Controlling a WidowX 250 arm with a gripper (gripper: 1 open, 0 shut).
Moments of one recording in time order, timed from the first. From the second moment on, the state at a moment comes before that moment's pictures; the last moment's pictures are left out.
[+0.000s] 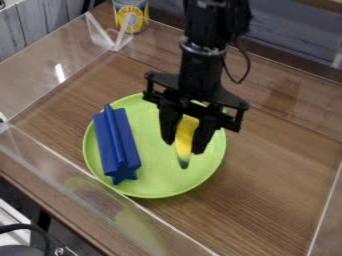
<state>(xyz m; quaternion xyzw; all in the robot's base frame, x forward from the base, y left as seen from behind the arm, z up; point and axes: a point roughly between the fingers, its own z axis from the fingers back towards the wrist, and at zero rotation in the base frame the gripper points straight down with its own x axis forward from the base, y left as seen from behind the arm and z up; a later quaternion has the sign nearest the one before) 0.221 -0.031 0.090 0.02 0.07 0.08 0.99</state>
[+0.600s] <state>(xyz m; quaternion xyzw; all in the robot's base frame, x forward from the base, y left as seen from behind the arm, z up) 0.240 -0.016 0.078 0.02 0.08 0.06 1.00</state>
